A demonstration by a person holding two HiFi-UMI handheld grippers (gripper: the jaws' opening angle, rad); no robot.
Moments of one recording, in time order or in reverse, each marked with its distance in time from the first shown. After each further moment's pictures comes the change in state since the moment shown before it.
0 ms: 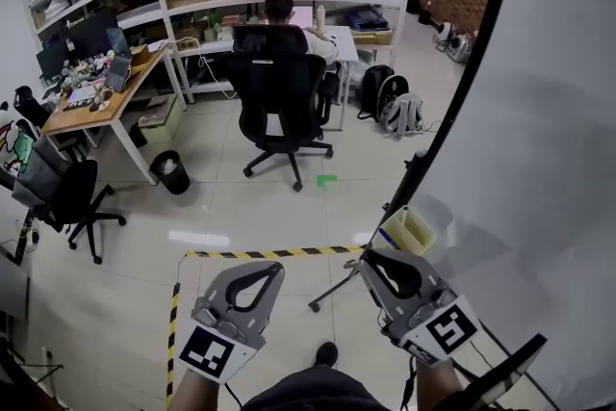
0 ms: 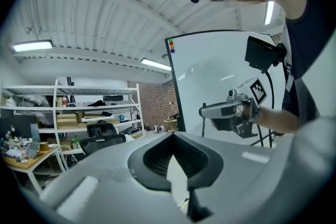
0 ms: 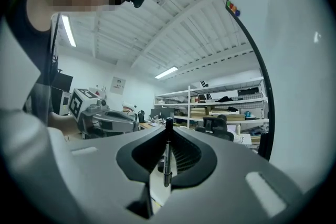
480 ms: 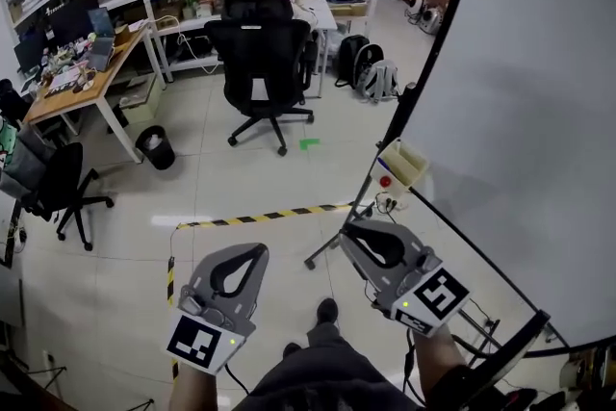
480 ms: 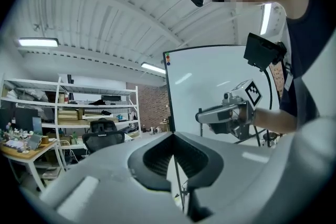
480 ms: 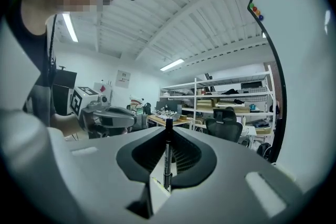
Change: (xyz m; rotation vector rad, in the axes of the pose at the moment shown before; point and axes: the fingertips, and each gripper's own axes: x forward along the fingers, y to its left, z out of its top) left arm -0.134 -0.033 -0.018 -0.071 -0.035 -0.013; right arm -0.017 0.138 -0.015 -0.001 0.096 0.024
